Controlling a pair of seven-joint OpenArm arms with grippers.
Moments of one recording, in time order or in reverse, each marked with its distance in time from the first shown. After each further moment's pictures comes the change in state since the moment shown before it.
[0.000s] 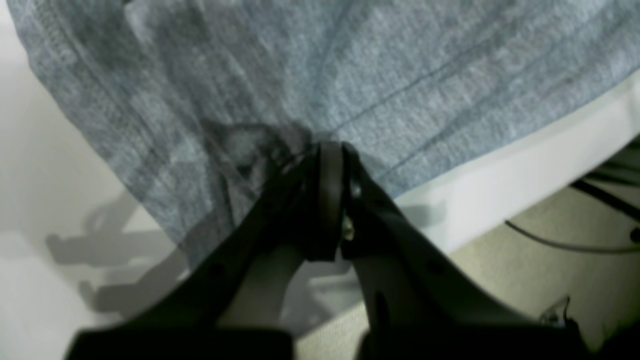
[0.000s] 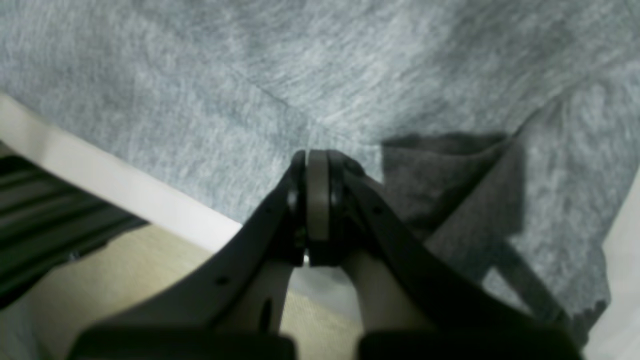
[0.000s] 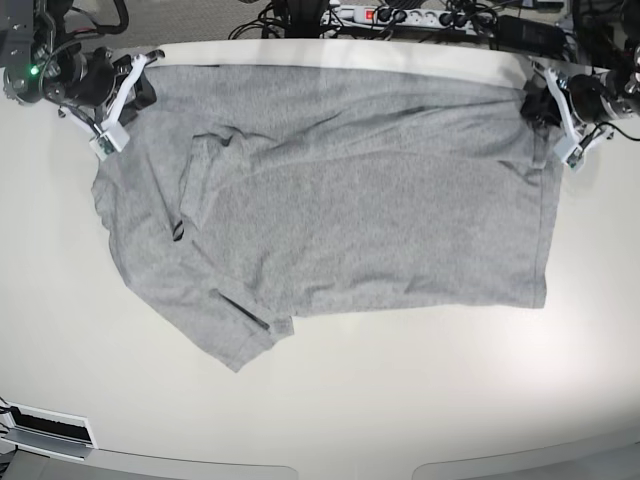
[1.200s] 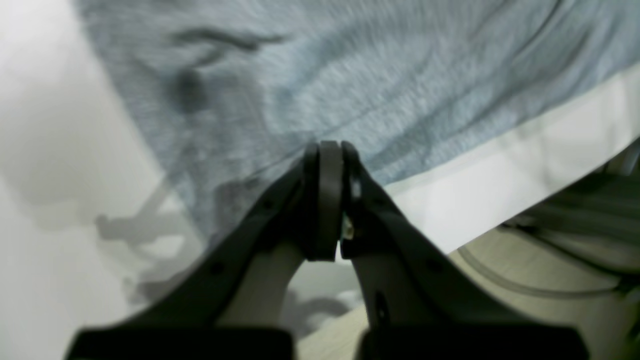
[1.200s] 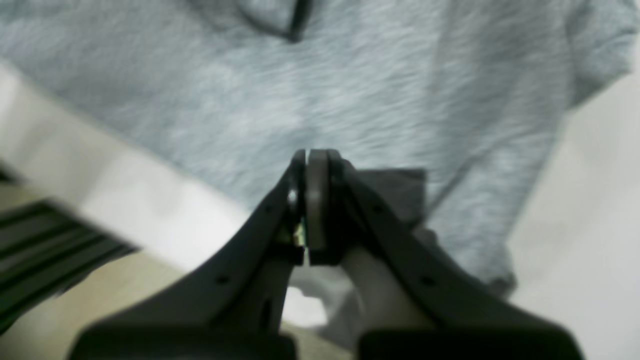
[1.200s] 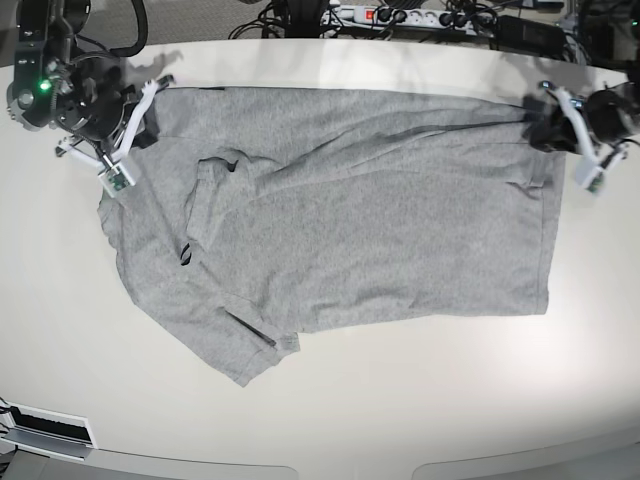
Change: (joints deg) left arm -1.2 2.2 -7.9 11.0 -7.7 -1.5 5.8; right arm 4.6 -5.4 0.5 12.4 -9.0 -3.3 0.9
